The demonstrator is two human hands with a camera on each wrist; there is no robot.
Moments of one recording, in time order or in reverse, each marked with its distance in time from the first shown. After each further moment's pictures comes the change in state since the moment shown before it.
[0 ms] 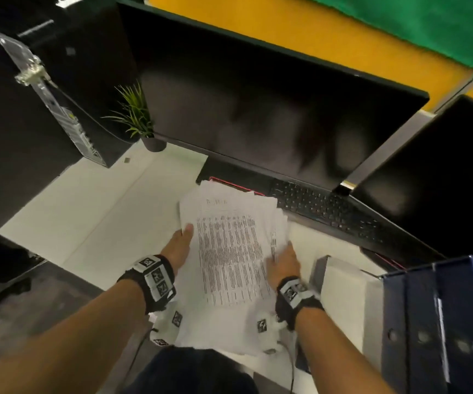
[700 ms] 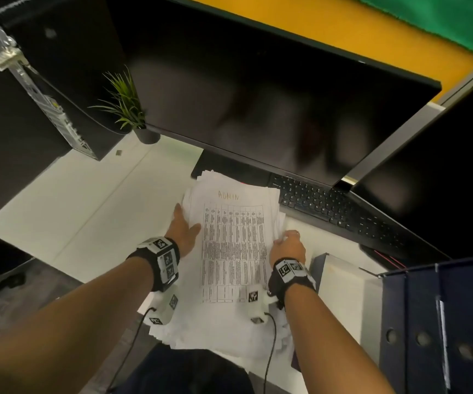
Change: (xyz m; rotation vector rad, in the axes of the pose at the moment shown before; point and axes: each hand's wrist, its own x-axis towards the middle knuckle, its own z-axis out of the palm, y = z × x) left_hand 0.020 0.022 0.016 0.385 0.063 0.147; right_hand 0.035 -0.010 -0.009 0.111 0.139 0.109
